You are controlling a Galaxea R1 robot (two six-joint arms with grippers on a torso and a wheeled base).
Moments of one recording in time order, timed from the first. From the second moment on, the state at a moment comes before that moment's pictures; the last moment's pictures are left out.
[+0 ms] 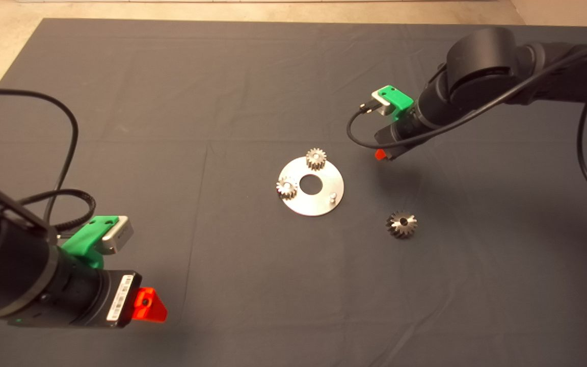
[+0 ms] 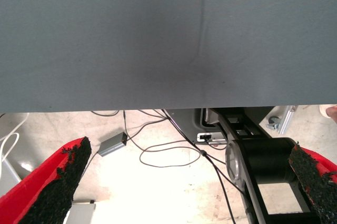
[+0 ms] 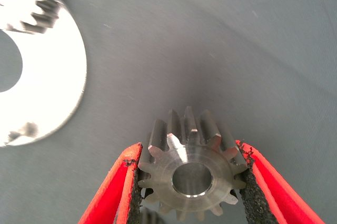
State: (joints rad) left arm -0.51 2.06 -0.38 0.07 1.50 -1.67; right arm 0.45 2.57 -1.15 -0.44 -1.44 0.96
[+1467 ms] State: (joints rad) left arm -0.50 2.06 -0.38 0.07 1.50 -1.67; right arm 0.45 2.77 -1.15 -0.41 -1.53 1.04
